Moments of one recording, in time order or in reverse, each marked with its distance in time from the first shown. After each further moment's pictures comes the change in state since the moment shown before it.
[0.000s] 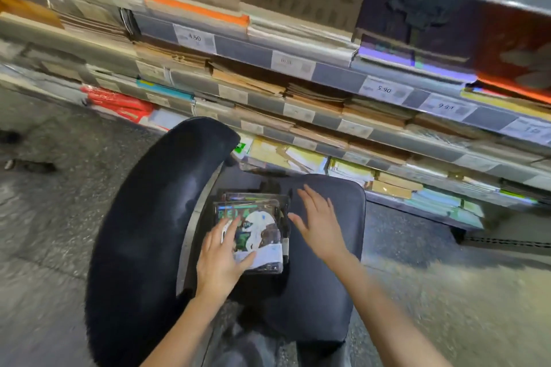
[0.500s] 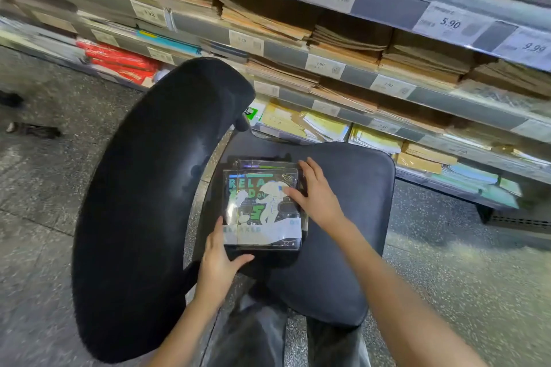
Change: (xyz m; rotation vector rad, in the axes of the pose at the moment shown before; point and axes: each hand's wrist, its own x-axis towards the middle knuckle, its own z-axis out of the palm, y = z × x) left_hand -0.025 -0.060 0.047 -0.307 -0.058 -0.249; right_hand 0.029 0.000 0.067 0.248 -0.165 0.123
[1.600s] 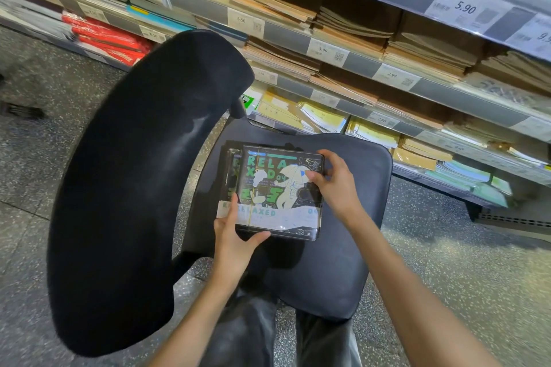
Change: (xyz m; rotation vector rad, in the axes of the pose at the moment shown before) left_hand -0.001 0.041 0.020 -0.353 -0.019 -0.049; right_hand -0.005 0.014 -0.025 0.395 0.162 0.161
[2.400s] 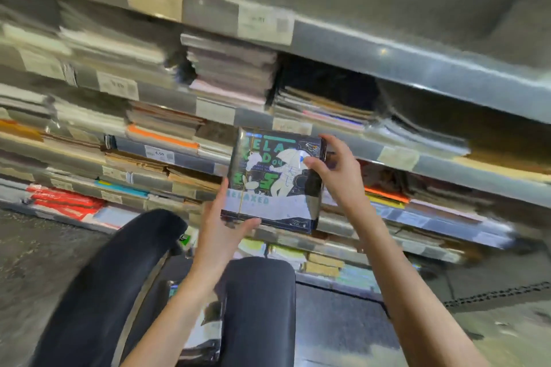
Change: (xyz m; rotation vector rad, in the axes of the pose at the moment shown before) left_hand -0.085 0.305 -0.035 -0.251 -0.004 0.599; right_hand -0.108 -0.267 -0.260 -0.046 0.426 -0.534
